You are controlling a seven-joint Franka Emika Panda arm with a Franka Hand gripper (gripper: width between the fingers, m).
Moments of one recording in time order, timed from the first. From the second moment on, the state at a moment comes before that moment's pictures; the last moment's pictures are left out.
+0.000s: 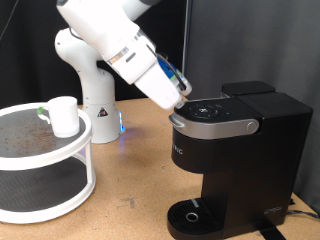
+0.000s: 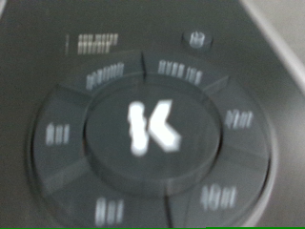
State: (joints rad) arm 0.09 -0.18 -0.16 -2.37 0.90 2.14 -1.21
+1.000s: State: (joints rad) arm 0.07 -0.29 -0.23 -2.36 1.02 2.01 -1.07
